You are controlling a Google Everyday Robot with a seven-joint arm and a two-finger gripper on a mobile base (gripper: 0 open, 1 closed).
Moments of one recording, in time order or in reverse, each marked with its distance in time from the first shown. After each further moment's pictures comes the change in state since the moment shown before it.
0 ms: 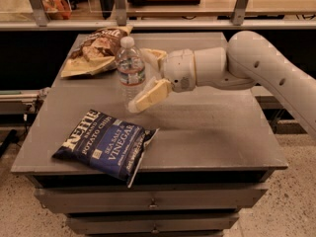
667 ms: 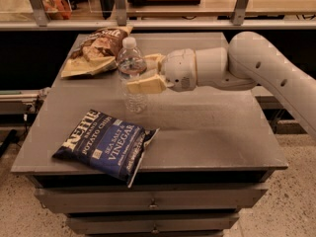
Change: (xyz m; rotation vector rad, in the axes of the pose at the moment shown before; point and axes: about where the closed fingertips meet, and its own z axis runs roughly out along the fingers) arm -0.003 -0.002 -0.002 0.011 -0.017 -0.008
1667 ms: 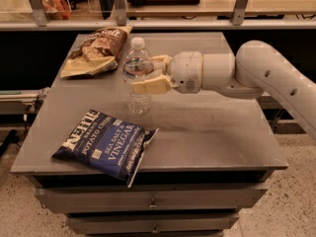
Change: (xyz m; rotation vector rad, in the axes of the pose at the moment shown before) arm -0.001 -0.009 -0.014 0.092 -0.056 0.014
